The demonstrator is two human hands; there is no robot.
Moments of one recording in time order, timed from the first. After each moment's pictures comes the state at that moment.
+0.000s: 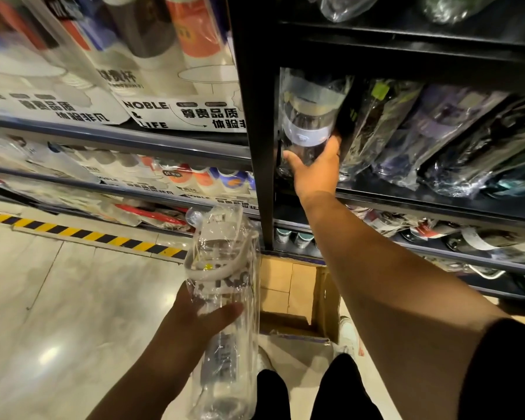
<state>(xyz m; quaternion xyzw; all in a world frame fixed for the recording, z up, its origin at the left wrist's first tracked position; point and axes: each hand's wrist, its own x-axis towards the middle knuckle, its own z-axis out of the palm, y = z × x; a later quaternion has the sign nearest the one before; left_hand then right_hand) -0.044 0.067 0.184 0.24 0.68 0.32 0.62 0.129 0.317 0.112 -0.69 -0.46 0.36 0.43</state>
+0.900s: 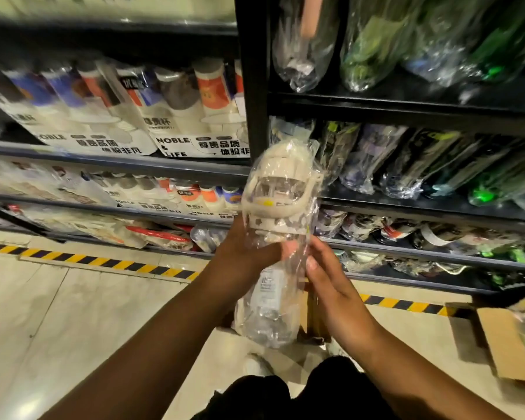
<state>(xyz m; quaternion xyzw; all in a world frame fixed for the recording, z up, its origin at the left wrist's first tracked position) 0.003 0.088 0.295 0.43 0.54 0.37 0.62 0.170 0.049 0.263 -0.52 -0.41 0.64 0.40</state>
